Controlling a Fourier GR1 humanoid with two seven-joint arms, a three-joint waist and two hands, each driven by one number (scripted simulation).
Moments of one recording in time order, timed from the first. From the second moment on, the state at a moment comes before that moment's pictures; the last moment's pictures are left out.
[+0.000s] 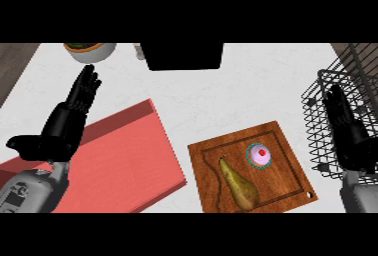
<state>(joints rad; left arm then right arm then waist) -0.25 0.44 -0.26 -1.59 0.25 0.28 -0.04 -0.13 -0.34 -0.02 -1.42 -0.13 -0.16 -0.10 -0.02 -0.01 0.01</state>
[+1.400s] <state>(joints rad) -0.02 0.53 -0.16 -1.46 0.36 0.22 0.04 0.00 -0.07 0.04 -1.54 0.26 -0.53 0.27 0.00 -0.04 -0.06</state>
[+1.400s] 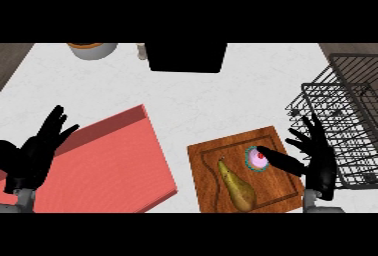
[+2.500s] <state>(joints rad) -0.01 0.54 -0.11 -1.40 0.37 0.13 0.02 0.13 -0.15 0.16 -1.93 0.39 -0.29 1.07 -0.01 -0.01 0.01</state>
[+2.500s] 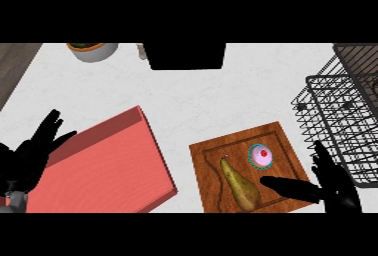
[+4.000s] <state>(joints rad) 0.00 0.50 -0.07 -1.41 0.31 0.09 0.03 0.12 -0.02 0.13 -1.74 0.37 -0.34 0.89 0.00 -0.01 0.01</state>
